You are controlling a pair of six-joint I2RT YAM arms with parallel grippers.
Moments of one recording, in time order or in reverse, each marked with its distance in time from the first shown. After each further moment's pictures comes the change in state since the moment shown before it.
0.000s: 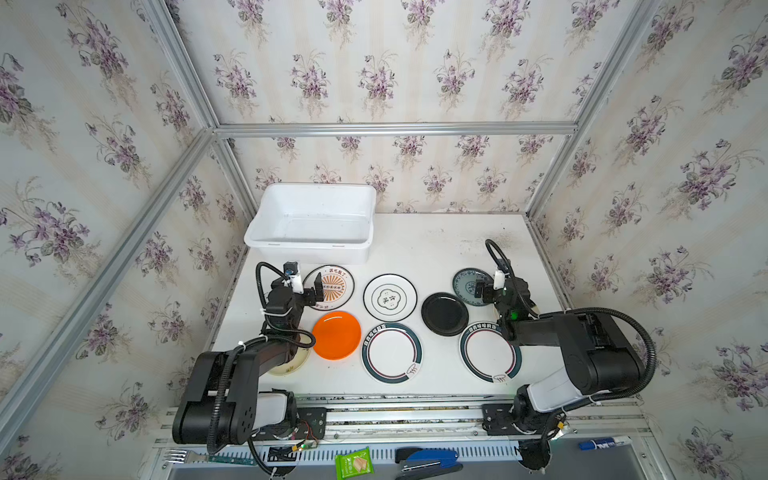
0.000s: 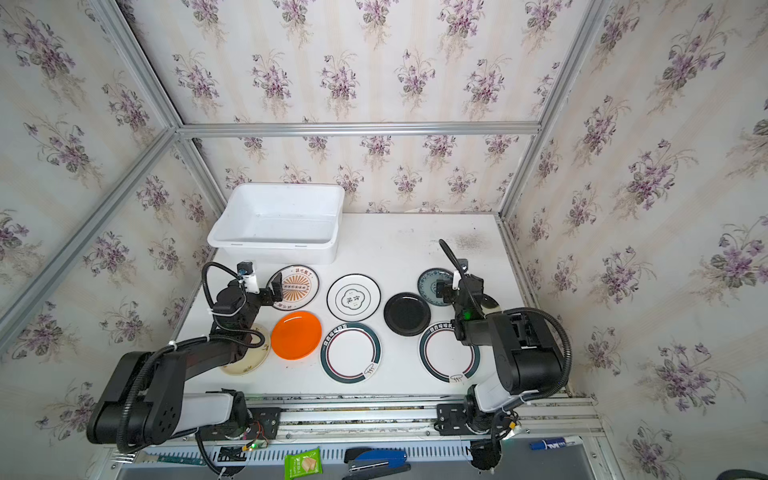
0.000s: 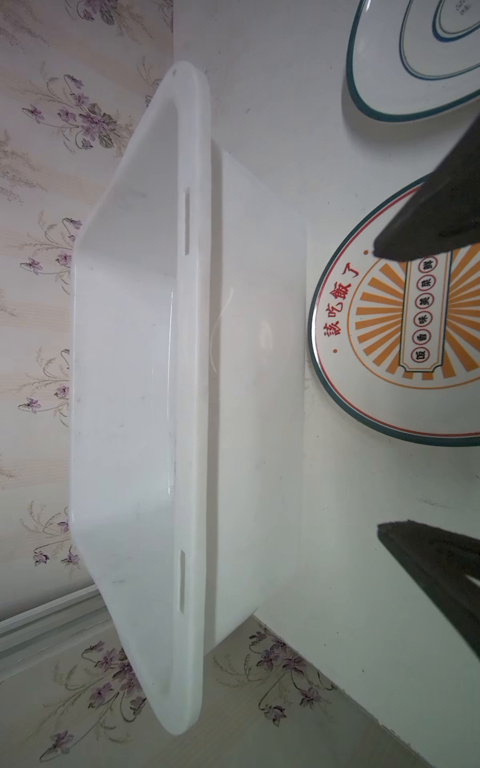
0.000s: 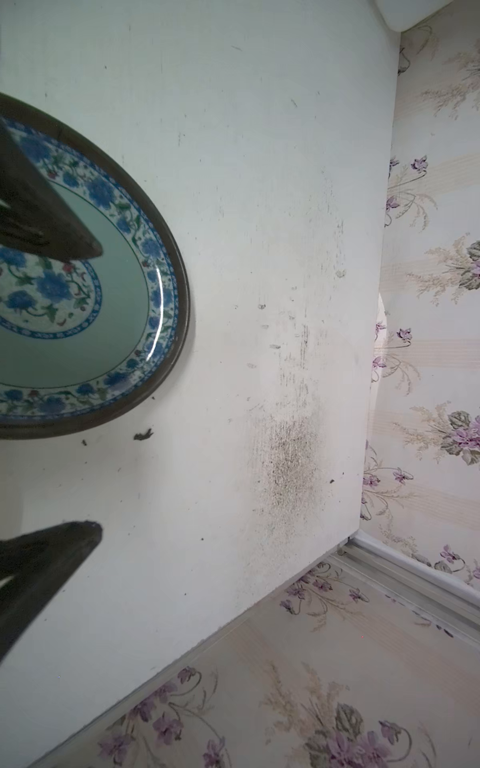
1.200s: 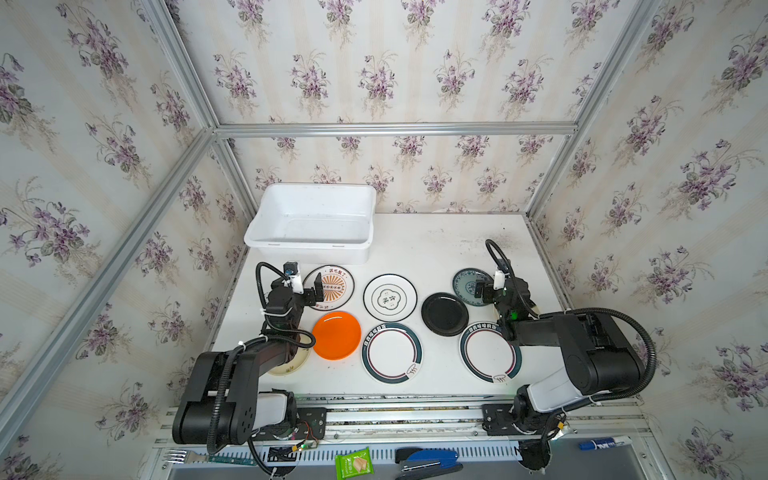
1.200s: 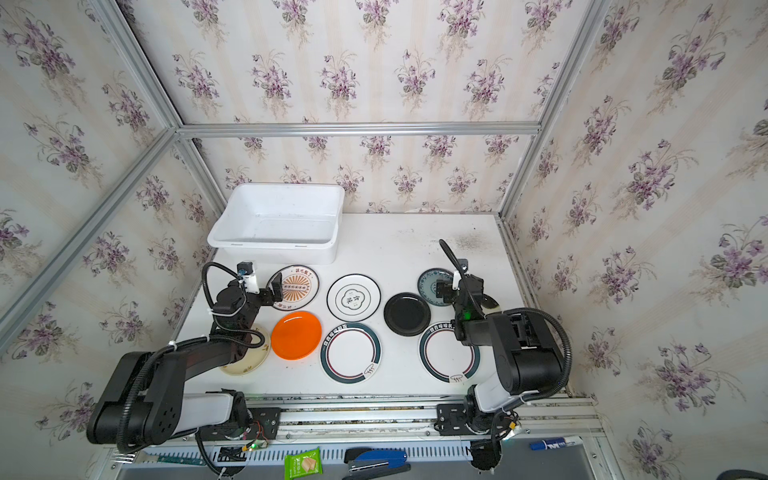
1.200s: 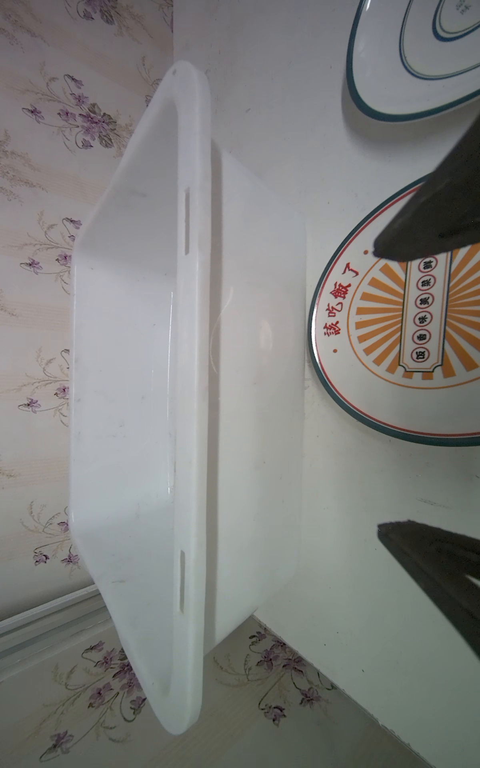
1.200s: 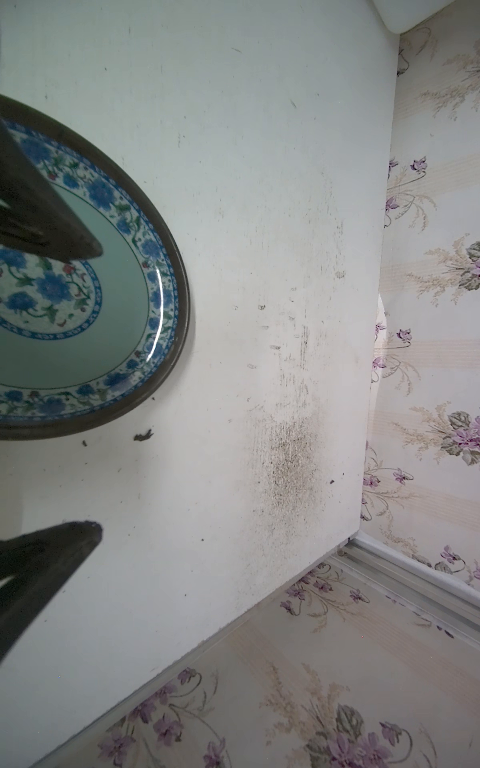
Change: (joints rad) left arm 0.000 0.000 0.000 0.000 0.000 0.000; right arm 0.000 -0.001 0.000 -0.003 -0.021 -0.001
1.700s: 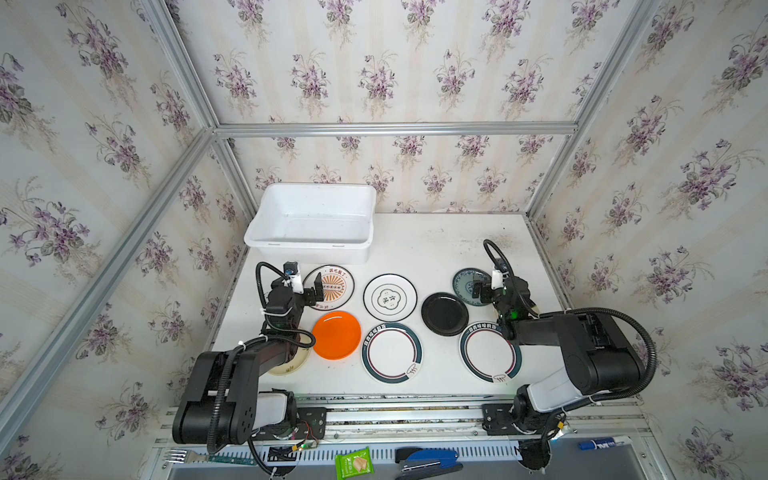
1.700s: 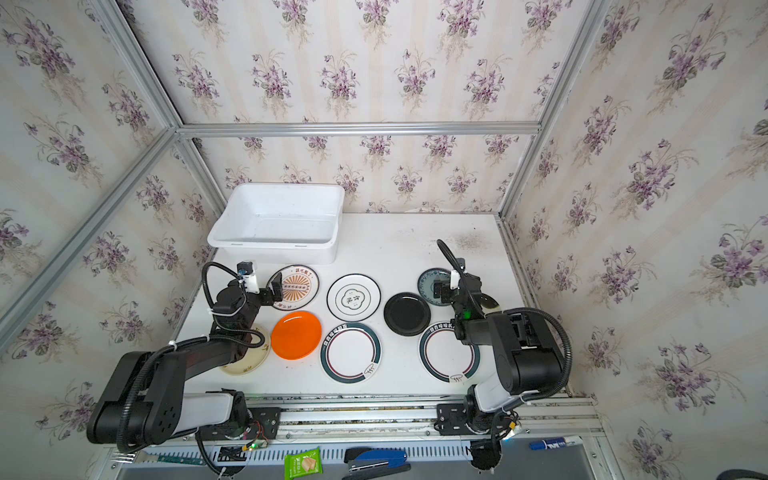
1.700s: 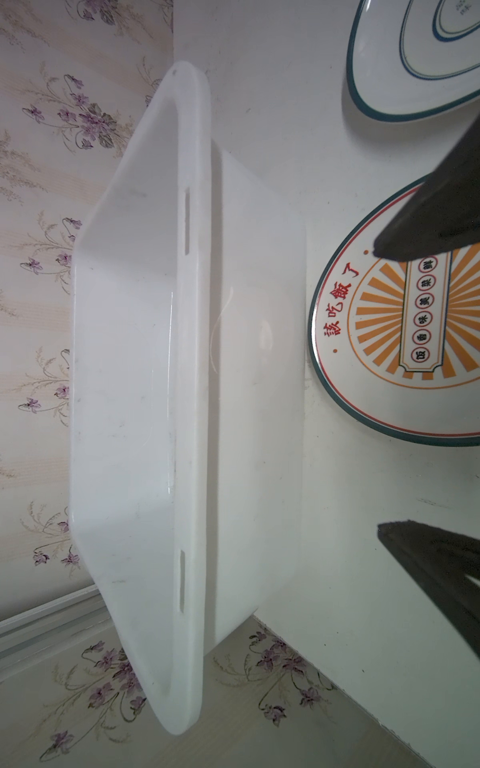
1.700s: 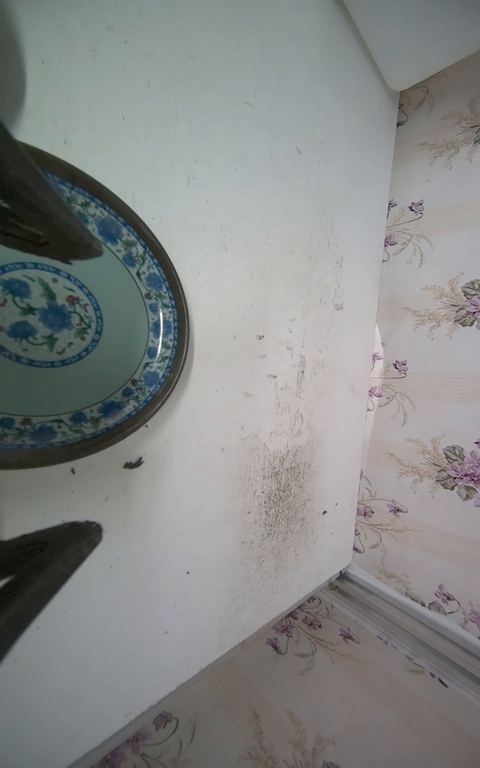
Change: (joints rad) left arm 0.000 0.000 0.000 0.000 0.000 0.000; right arm -0.002 -0.001 0.008 -0.006 -0.057 -0.015
